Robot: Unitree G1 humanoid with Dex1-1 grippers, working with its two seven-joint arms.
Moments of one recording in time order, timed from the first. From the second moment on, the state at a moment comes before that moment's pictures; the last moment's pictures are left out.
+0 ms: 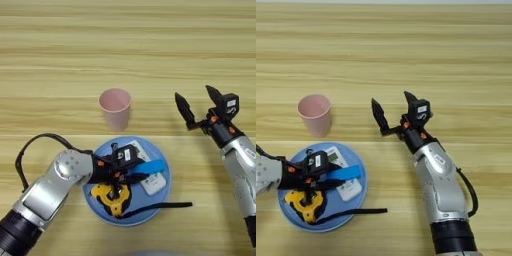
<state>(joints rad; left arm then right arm) -0.11 0.49 -0.45 -0.13 -0.01 0.30 -0.89 -0.11 -0.09 -0.01 0.04 0.30 -0.05 0.40</state>
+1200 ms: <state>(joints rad) -0.02 0.55 -0.18 -0.35 -0.16 0.35 -0.84 -0.08 -0.10 0.01 -0.05 0.45 0.05 0.54</state>
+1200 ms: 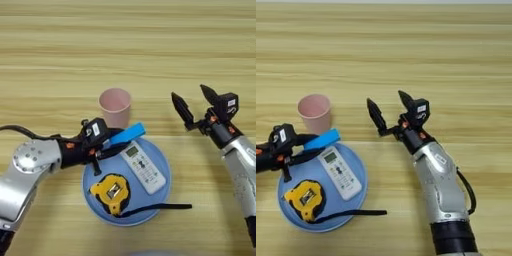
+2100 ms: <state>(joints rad) -0.03 0.55 -0.21 -0.36 -0.16 0.34 -0.84 -0.05 -0.06 0.01 -0.17 0.85 0.59 0.55</state>
